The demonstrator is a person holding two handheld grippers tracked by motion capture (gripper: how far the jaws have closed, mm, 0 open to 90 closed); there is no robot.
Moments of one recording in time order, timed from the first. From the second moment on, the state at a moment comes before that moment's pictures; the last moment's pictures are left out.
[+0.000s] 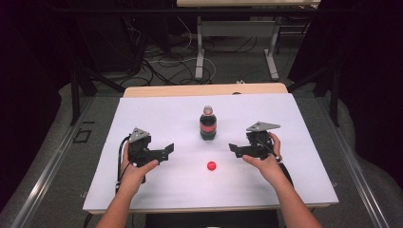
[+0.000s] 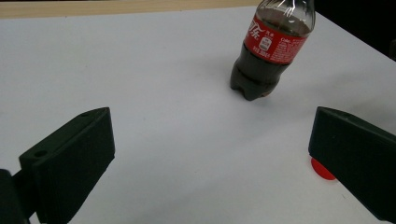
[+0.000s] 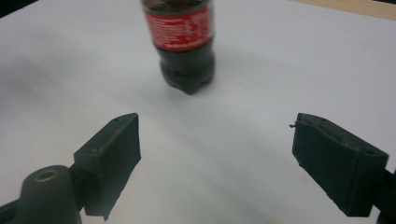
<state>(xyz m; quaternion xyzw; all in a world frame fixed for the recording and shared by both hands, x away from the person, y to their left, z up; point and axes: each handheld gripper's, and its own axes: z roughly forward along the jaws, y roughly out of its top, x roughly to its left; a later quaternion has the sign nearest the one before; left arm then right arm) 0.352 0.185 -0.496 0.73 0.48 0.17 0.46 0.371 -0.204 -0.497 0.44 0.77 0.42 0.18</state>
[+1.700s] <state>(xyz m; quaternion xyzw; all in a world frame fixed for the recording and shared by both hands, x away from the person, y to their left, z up) 0.378 0.233 -0.553 0.71 0.57 0.18 0.38 0.379 -0.297 -0.553 0.56 0.68 0.40 0.25</state>
